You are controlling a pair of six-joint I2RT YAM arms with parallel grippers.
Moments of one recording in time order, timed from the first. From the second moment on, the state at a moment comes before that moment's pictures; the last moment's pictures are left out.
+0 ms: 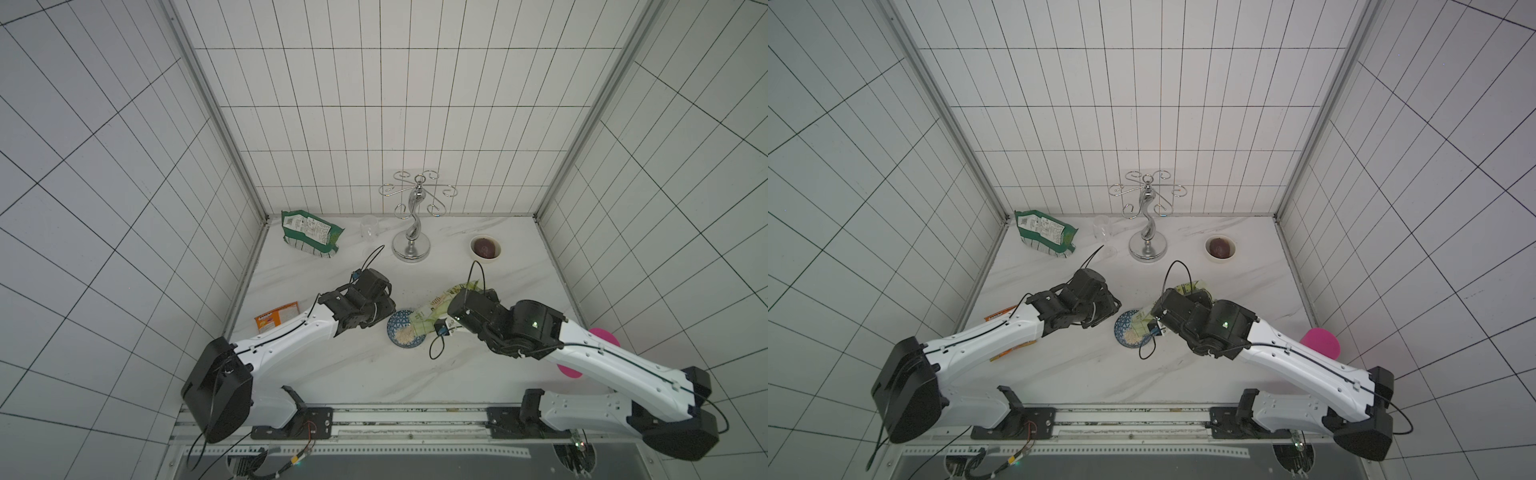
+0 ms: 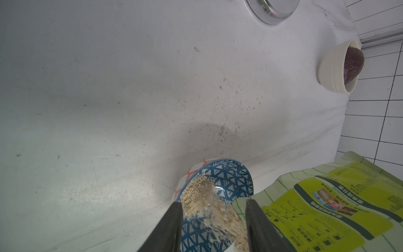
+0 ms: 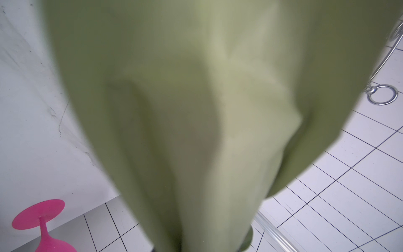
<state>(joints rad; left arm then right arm) -0.74 1.35 0.92 -0.49 0.01 -1.14 1.19 1.13 1.21 -1.18 0.80 -1.02</state>
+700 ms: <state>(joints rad) -0.74 1.35 0.92 -0.49 -0.01 -1.15 1.23 1.13 1.18 -1.11 0.88 -1.11</state>
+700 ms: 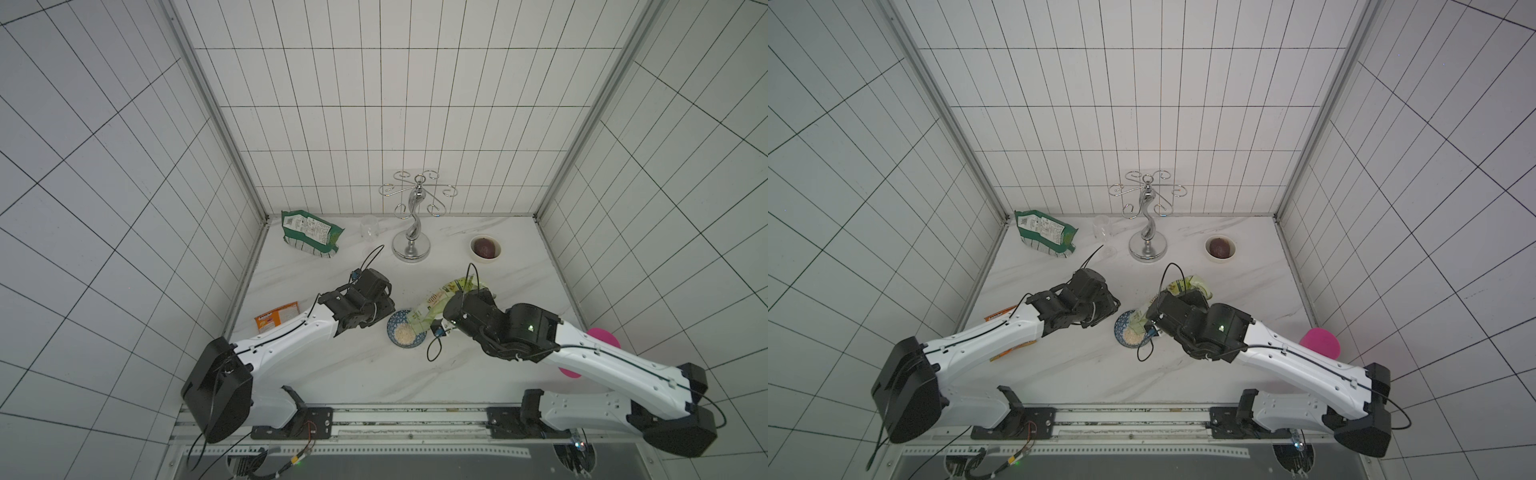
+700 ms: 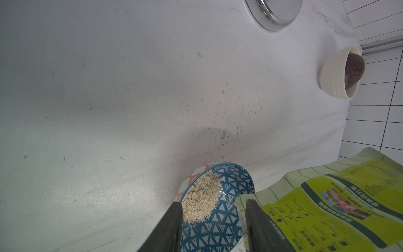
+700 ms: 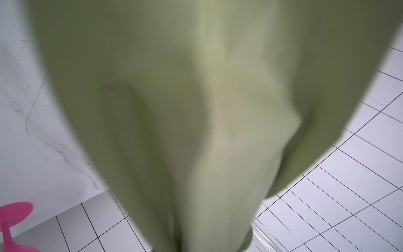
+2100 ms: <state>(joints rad) -0.74 1.35 0.92 -0.49 -0.03 -1.16 1.28 1.13 1.08 -0.91 0.98 -1.26</state>
